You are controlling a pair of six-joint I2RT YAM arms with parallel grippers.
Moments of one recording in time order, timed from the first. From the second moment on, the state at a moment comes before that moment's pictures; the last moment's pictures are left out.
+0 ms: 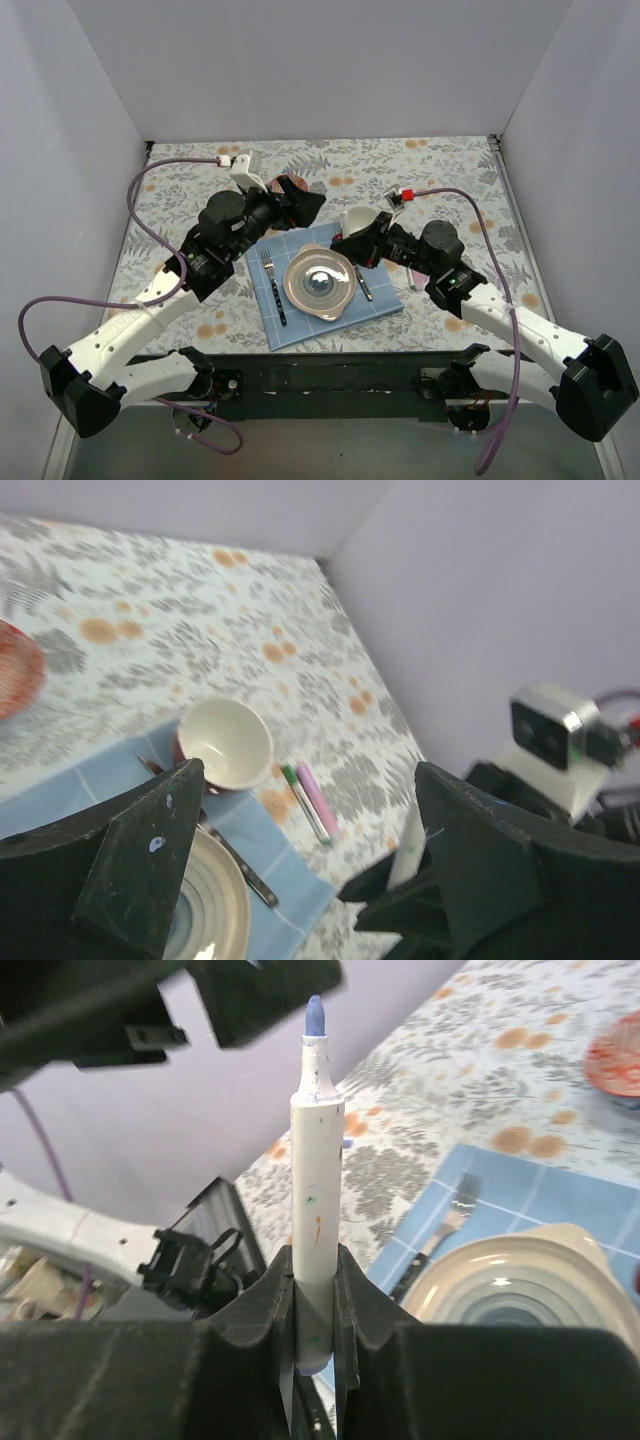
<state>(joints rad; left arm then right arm) -0.72 1.04 0.98 0.00 -0.04 -0.63 0.71 1.05 0.62 0.49 -0.49 0.64</state>
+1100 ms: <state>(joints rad) 0.34 1.42 0.99 -0.73 -0.31 -1.35 0.67 0.83 0.61 0.06 -0.32 0.51</state>
